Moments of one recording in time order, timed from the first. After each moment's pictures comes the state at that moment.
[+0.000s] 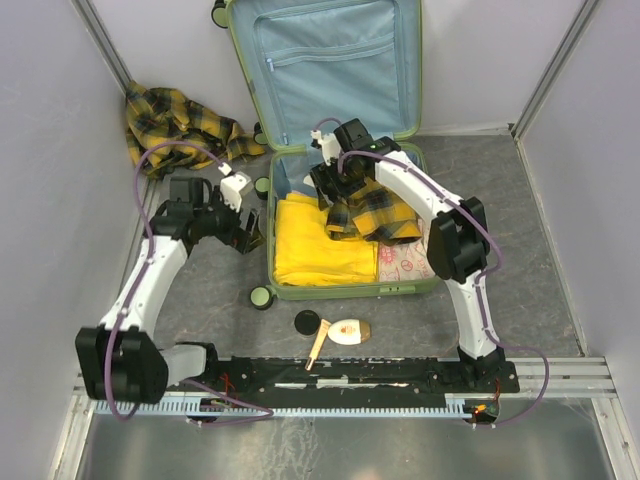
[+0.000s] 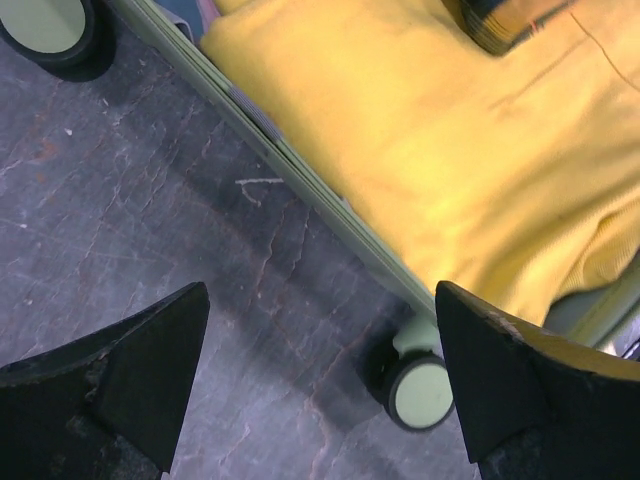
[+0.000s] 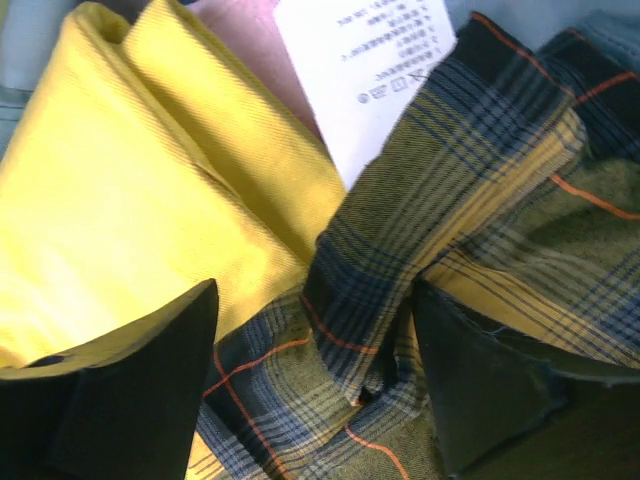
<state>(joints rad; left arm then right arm) -0.07 1.27 1.01 -0.57 0.58 0.35 0.54 2.22 2.07 -0.83 -0.28 -0.05</state>
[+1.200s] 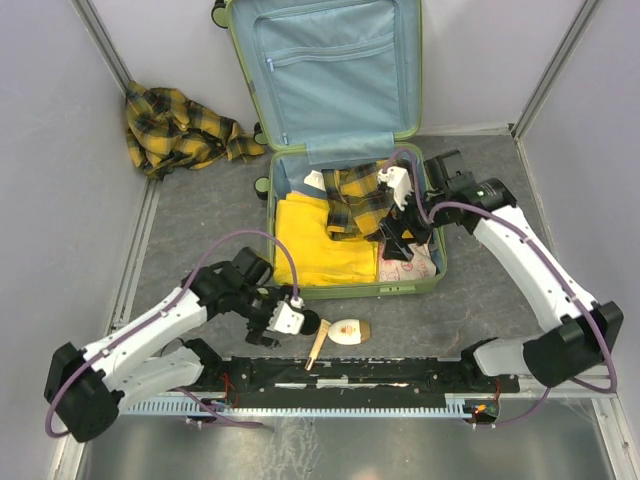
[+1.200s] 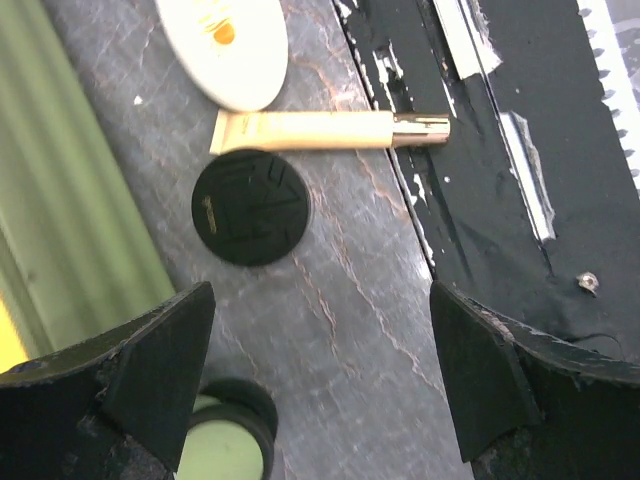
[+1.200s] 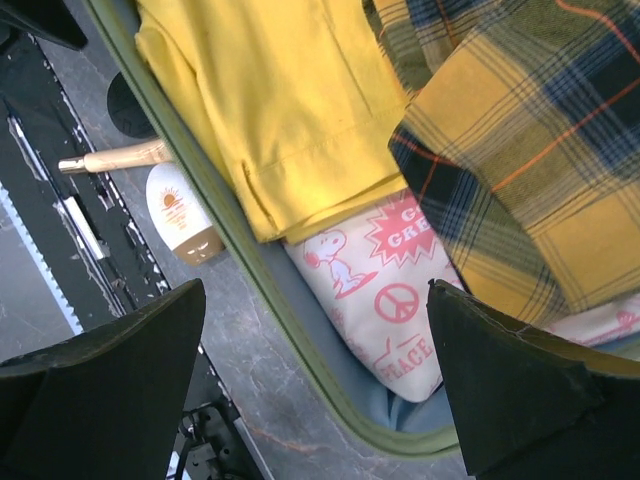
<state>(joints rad) -0.64 0.93 0.66 -0.91 0.69 1.17 0.41 1.38 1.38 -1.01 -0.55 -0.44</state>
